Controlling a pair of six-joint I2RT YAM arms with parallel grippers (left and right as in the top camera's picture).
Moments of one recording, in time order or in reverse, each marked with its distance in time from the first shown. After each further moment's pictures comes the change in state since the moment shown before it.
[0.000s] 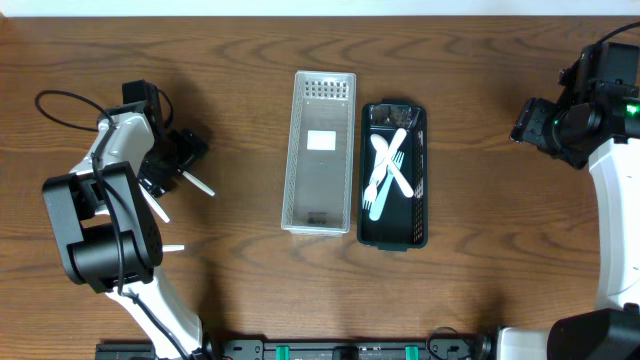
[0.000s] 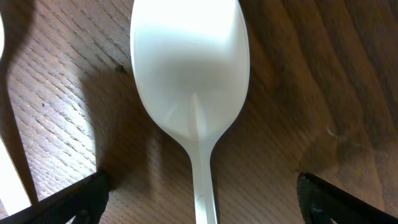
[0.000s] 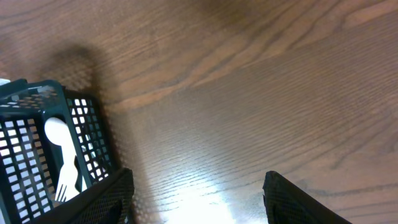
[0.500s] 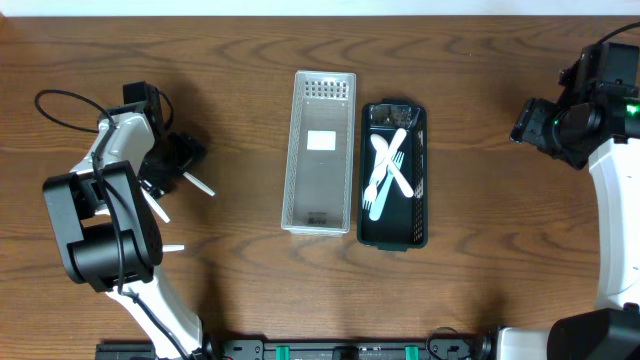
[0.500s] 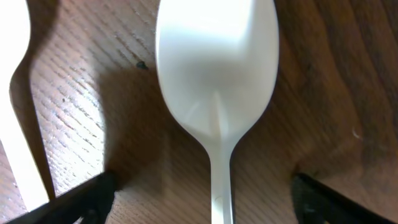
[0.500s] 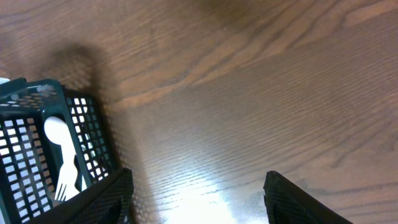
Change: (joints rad) left arm 0.000 0.003 0.000 -0.021 -0.029 -0.003; right arm 0.000 0.000 0.000 -0.003 0.000 0.000
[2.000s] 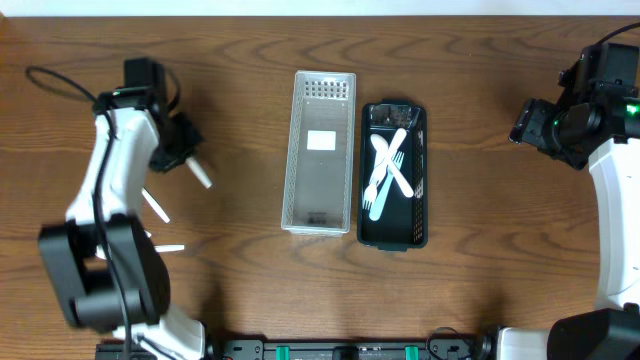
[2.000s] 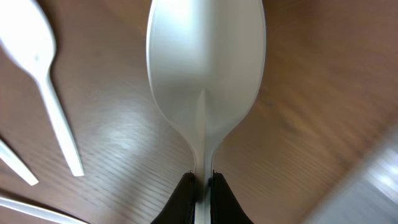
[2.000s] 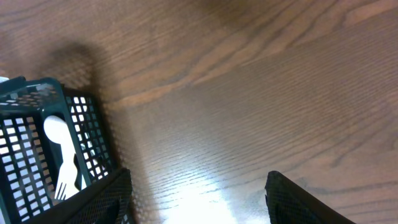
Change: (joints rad) left arm -0.140 -0.266 0.072 -0.147 -0.005 0.134; right arm 0.000 0.000 0.000 -0.003 0.000 0.000
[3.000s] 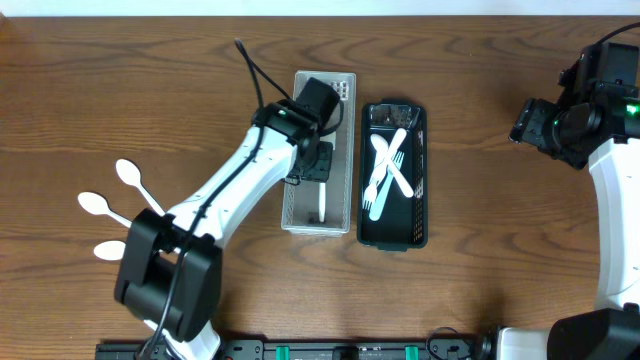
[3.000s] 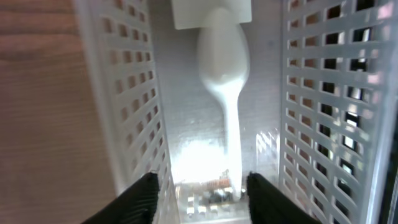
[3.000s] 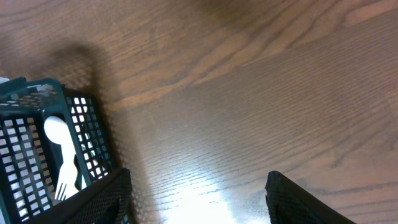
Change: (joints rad) left arm -0.591 0.066 0.012 0.027 -0.021 0.138; right arm 0.000 0.000 0.000 0.002 0.000 0.000
